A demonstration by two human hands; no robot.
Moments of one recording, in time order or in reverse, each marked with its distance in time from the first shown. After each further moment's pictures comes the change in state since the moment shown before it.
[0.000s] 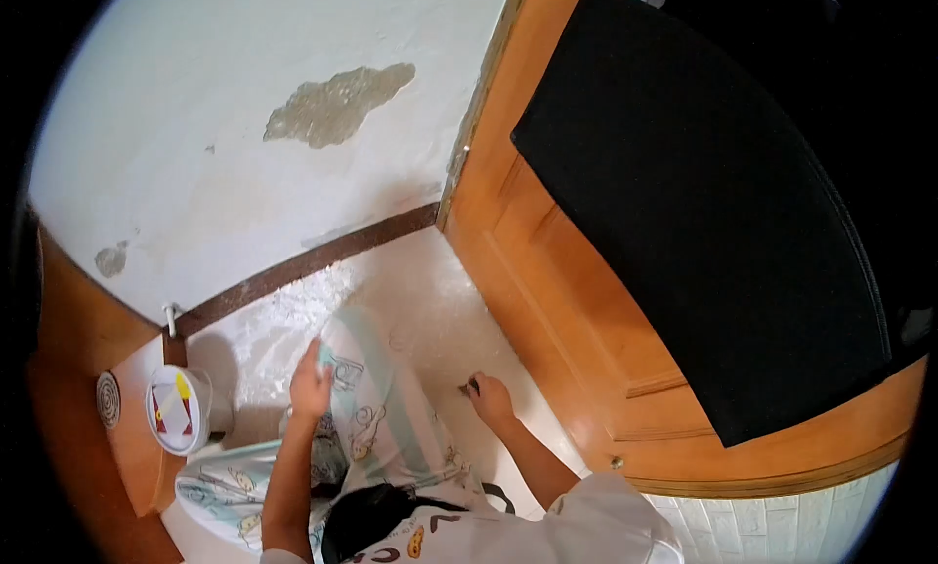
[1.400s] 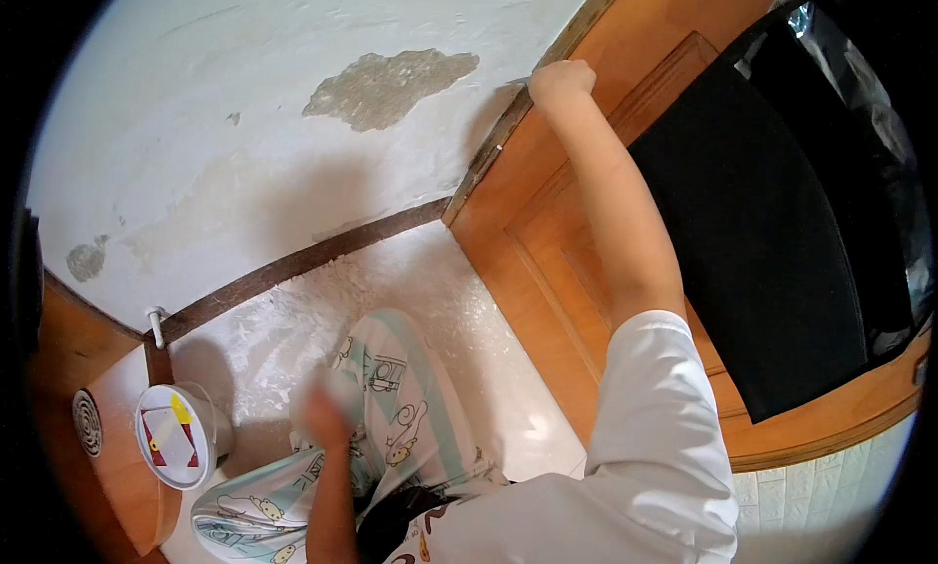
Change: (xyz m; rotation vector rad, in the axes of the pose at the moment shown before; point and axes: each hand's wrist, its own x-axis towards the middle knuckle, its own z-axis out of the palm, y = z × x) left_hand -0.034 -0.031 0.017 0.002 0.350 -0.472; right_hand 0.303 -0.290 -0.282 -1.290 0.323 0.035
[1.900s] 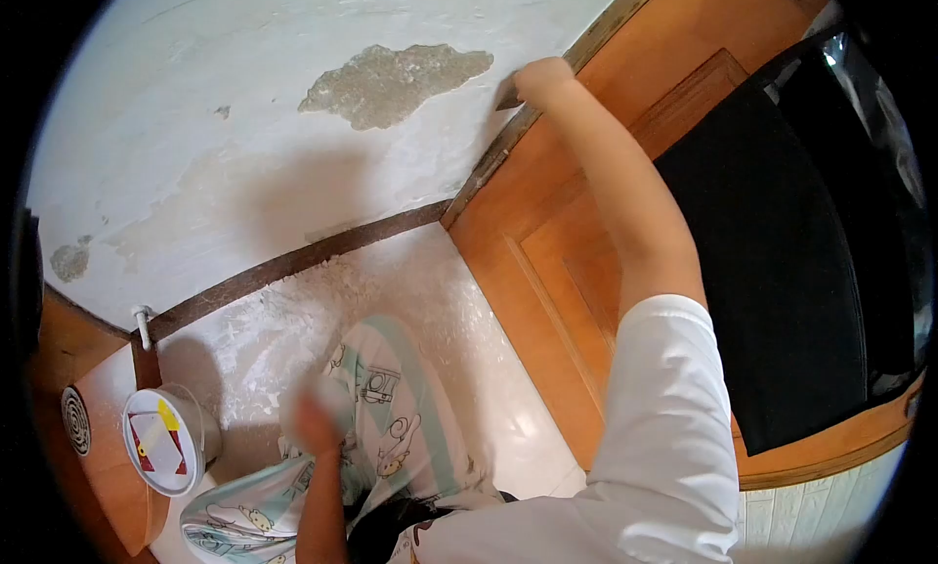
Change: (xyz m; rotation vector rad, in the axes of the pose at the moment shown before) left_hand 0.005 0.007 -0.003 -0.011 -0.058 -0.027; right_hand 0.066 -0.021 0.036 -0.115 -0.031 -0.433
